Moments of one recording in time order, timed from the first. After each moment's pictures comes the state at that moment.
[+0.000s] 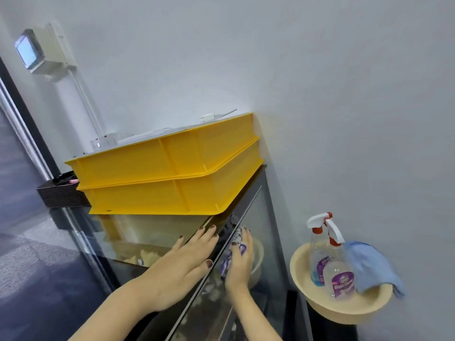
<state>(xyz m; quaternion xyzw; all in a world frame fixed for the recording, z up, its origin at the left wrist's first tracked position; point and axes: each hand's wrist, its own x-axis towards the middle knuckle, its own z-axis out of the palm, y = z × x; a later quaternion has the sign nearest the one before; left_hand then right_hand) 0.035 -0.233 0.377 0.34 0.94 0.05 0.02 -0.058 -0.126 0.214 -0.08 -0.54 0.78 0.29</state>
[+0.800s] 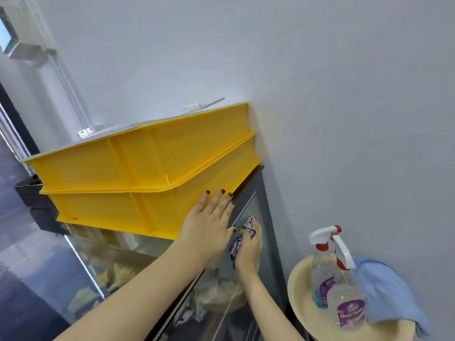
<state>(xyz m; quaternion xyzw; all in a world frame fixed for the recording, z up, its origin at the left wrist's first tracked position) -0.083 -0.108 0.377 0.22 0.90 -0.34 -0.16 -0.148 -0.041 0.240 -0.10 -0.55 0.78 0.27</state>
